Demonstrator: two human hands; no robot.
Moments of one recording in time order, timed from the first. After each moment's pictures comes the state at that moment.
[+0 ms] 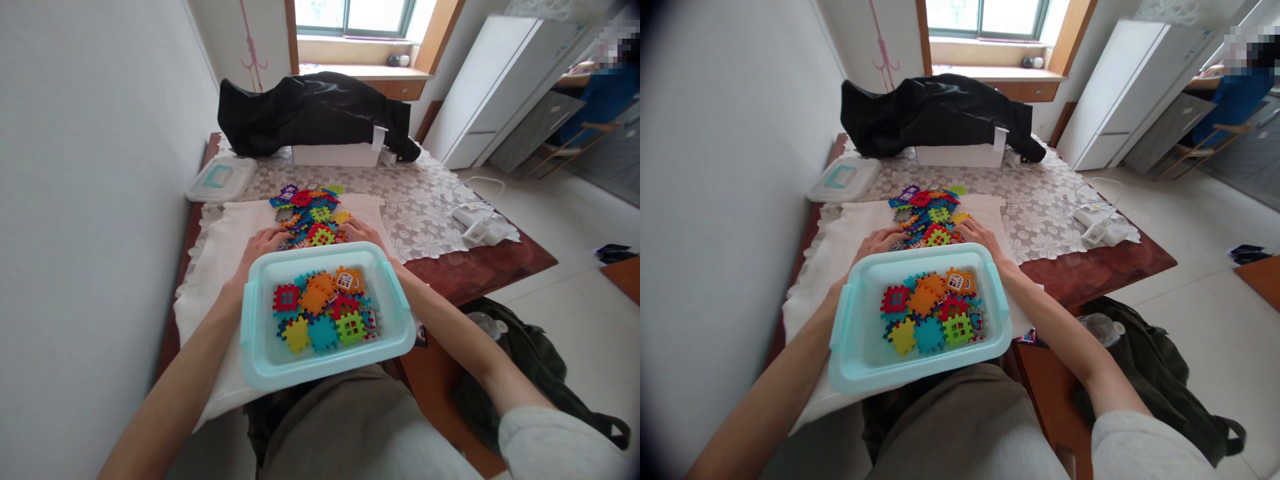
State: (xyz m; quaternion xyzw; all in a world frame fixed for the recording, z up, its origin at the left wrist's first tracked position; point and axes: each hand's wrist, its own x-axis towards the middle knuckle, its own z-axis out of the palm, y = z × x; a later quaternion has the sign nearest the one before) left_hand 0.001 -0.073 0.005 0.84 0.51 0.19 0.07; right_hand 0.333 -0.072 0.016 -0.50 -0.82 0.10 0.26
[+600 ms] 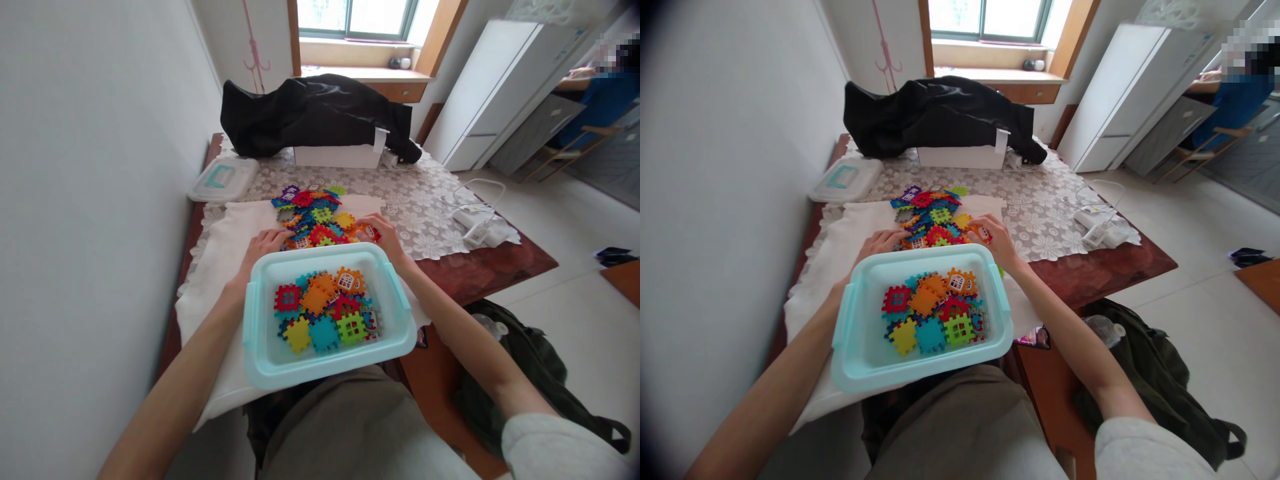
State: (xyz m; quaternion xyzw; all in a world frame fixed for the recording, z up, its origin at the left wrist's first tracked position) left_hand 0.000 -0.072 0.000 0.83 0.53 0.15 0.06; right_hand 0.372 -0.066 0.005 -0.41 -0.75 0.17 0.48
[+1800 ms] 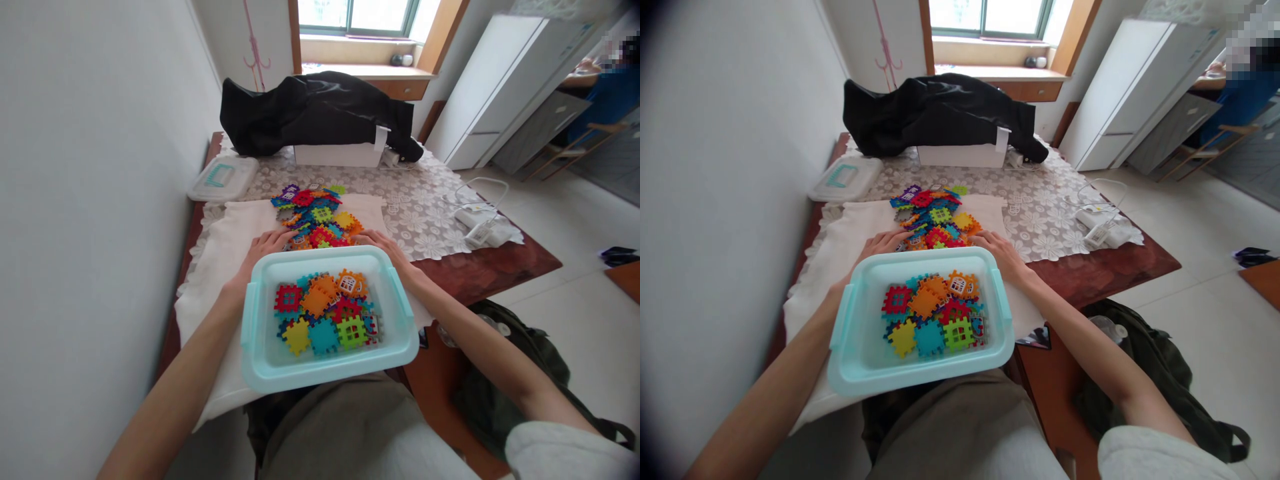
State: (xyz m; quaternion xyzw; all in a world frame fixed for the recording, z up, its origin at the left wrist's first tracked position) left_hand -0.005 -0.076 -0.004 0.85 0.49 0.15 0.08; right_hand 0.394 -0.089 -0.010 -0.46 -0.86 0.12 0.19
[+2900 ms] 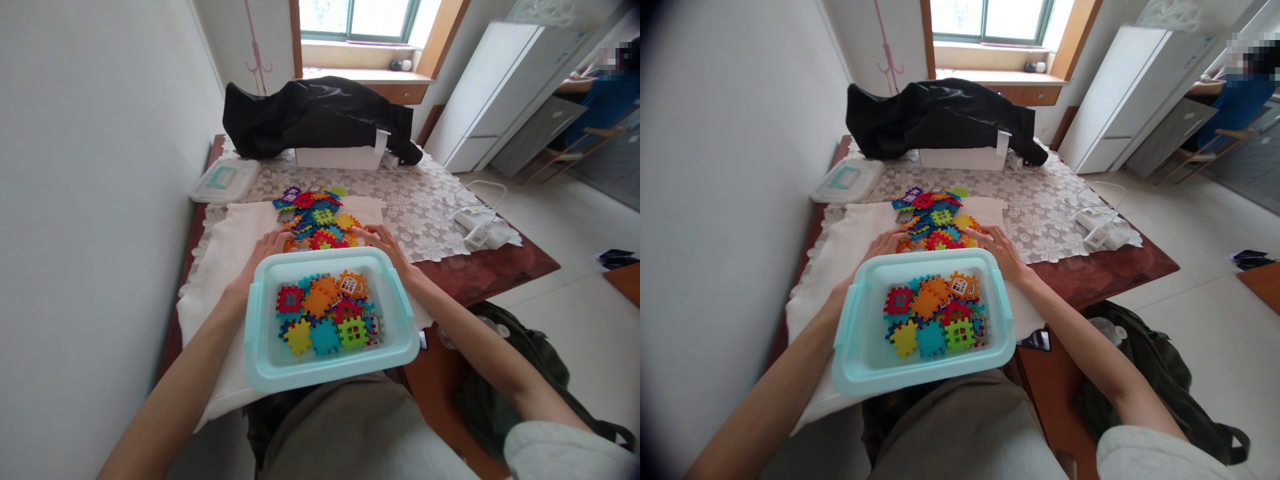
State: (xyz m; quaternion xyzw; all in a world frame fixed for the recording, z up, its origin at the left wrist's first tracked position) left_hand 0.004 -0.089 0.003 0.83 0.51 0.19 0.10; right_hand 0.394 -0.091 -0.008 -0.44 -0.84 0.10 0.30
